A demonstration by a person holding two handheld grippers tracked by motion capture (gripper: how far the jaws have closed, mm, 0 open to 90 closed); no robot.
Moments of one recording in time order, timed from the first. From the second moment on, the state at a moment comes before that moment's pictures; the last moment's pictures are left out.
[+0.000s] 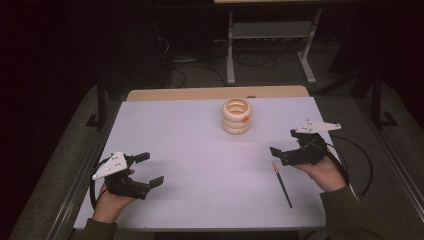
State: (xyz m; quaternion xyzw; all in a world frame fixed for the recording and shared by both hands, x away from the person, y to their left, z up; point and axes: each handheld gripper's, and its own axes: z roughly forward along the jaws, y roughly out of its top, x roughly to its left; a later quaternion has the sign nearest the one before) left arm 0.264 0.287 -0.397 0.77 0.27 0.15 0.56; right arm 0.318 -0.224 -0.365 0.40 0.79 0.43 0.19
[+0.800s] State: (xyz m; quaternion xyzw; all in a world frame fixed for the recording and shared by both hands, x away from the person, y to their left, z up) left arm 0.263 0.286 -0.397 0.77 0.27 0.15 0.56; right arm 0.318 -0.225 -0.364 0.41 0.81 0.39 0.17
